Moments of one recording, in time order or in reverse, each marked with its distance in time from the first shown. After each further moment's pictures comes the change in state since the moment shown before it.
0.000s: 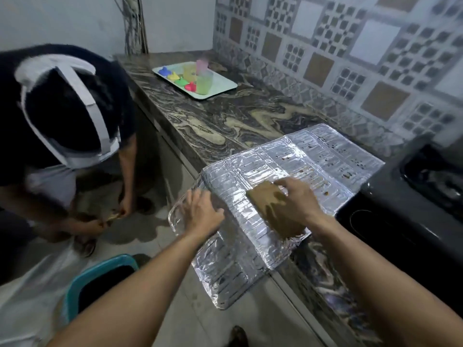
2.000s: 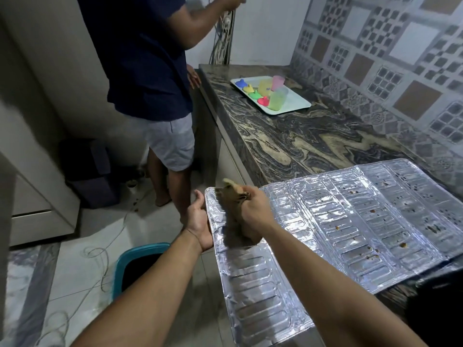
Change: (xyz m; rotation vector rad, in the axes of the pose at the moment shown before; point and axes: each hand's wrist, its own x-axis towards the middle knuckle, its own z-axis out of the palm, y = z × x) left_hand 0.013 -0.083 -0.074 -1.880 -0.263 -0.540; right_hand 0.048 -0.199 0.095 0.674 -0.222 -0.029
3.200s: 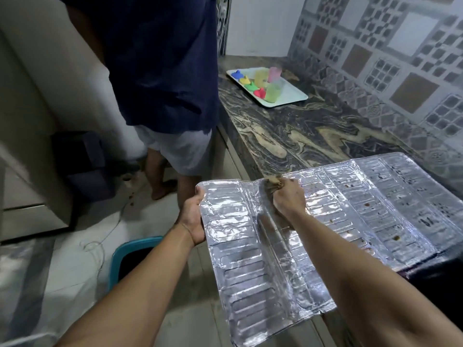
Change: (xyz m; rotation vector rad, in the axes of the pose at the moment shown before) left_hand 0.006 -0.001 -0.011 0.162 0.030 -0.013; right_hand 0.033 0.049 -0.066 -0.543 0.187 0.183
